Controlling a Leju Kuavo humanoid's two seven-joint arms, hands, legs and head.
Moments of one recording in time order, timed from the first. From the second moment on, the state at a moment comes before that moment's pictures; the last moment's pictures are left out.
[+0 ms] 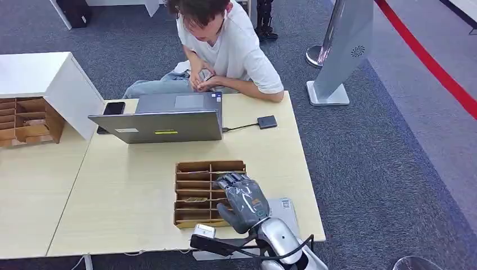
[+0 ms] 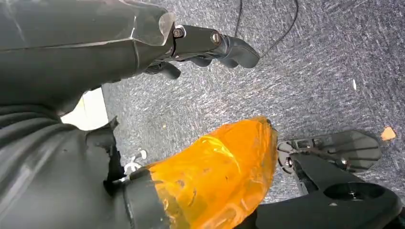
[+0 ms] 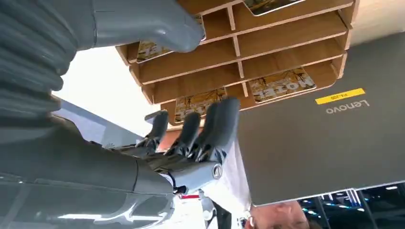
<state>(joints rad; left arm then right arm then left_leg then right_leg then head) -0.09 -0.21 0.73 -0.25 -1.13 0.26 0.01 -0.21 0.01 0.79 -1.34 1.09 -0.26 0.03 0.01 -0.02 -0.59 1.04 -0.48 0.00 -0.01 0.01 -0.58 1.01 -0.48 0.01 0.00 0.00</state>
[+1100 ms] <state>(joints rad) -0.09 -0.21 0.72 -0.25 -1.14 0.26 0.01 -0.20 0.01 0.77 -1.29 1.09 -0.25 0.04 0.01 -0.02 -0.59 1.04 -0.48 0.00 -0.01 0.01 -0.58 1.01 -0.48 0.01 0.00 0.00</state>
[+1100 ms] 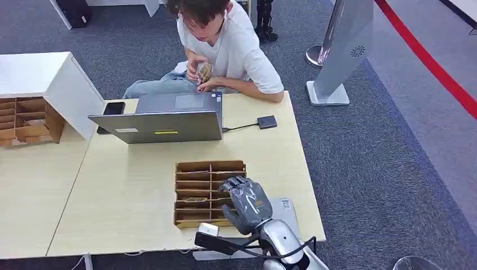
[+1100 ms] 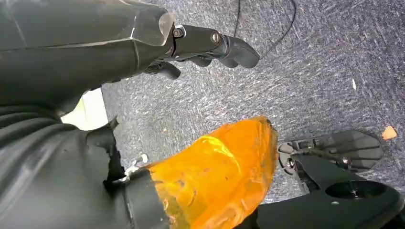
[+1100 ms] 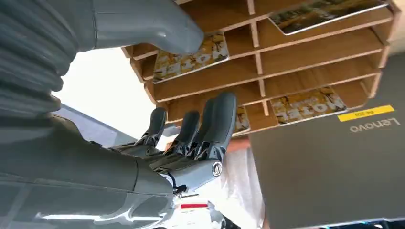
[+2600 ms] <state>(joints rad) -0.10 -0.21 0.69 -0.25 -1.16 0.25 0.02 -0.23 0.04 0.74 -1.23 1.09 -0.24 0.04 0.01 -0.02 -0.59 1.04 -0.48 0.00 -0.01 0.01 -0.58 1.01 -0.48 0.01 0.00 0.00</state>
